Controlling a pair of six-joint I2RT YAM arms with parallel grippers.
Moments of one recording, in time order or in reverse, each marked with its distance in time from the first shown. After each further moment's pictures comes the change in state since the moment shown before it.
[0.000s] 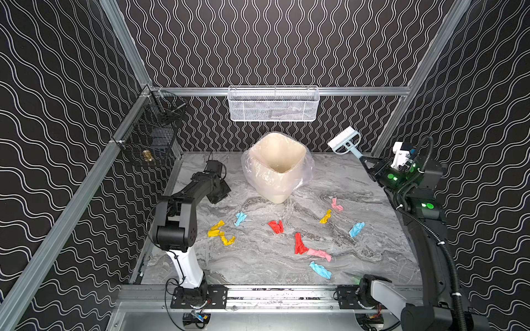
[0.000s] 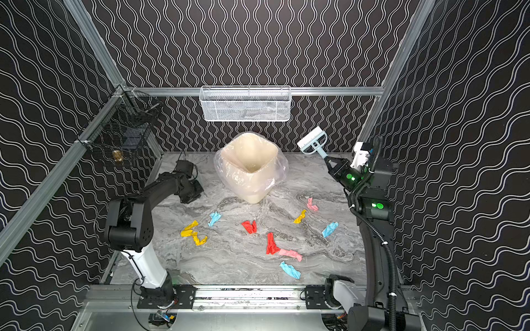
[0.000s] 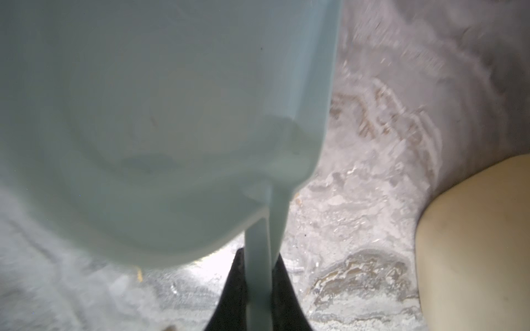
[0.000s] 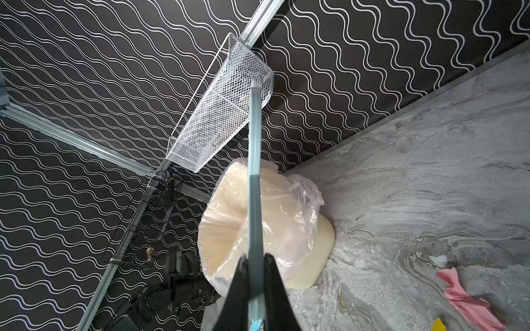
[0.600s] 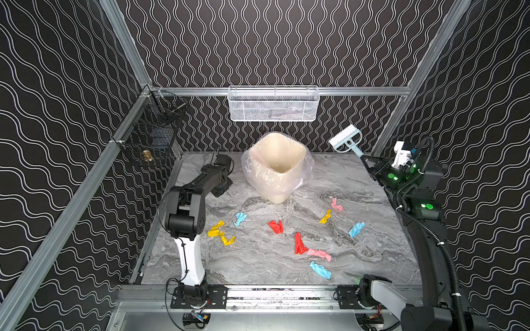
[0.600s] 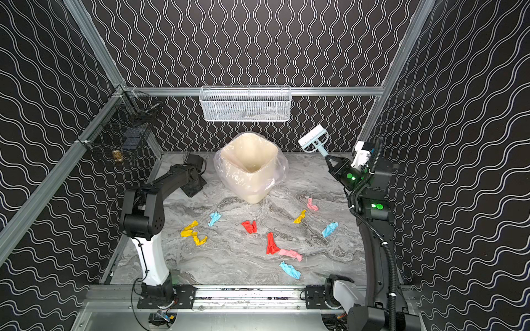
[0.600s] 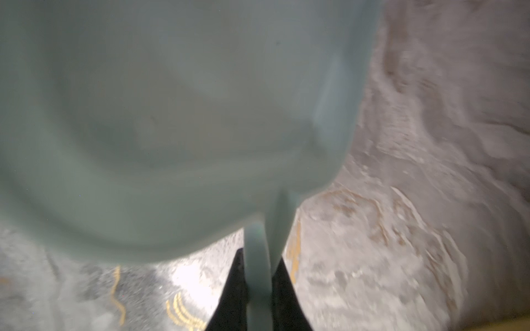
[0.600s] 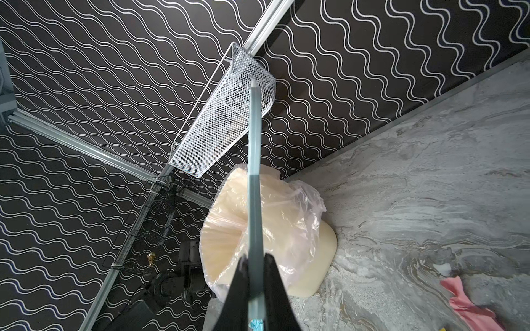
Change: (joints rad) left arm -0.058 0.137 0.214 -0.089 -0.322 -0.226; right arm 0.000 -0.004 -0.008 0.029 0.011 0.015
